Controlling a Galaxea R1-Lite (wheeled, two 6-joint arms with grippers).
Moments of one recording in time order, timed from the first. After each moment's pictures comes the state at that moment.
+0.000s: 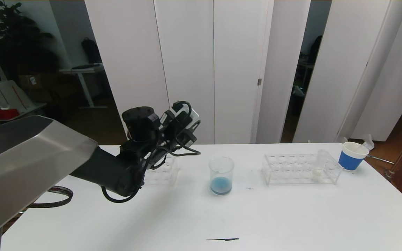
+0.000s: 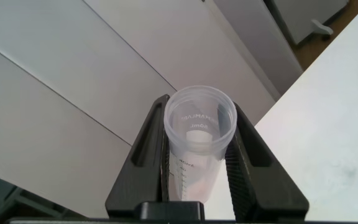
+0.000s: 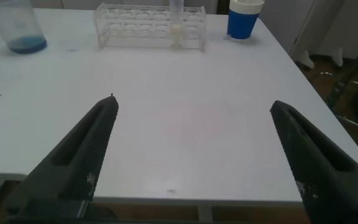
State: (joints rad) left arm -0.41 2.15 -1.13 -1.11 -0.08 0.70; right arm 0.00 0.00 -0.06 0.15 -0.01 0.00
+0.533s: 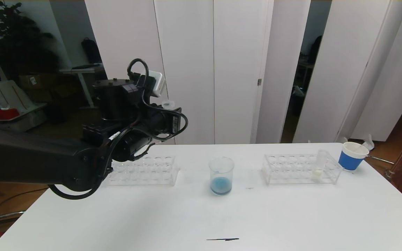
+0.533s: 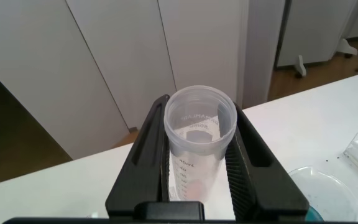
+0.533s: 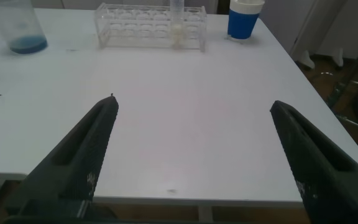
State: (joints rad) left arm -0.44 1.87 -1.09 -0.74 0.20 0.12; right arm 0.00 0.00 -0.06 0.15 -0.01 0.00
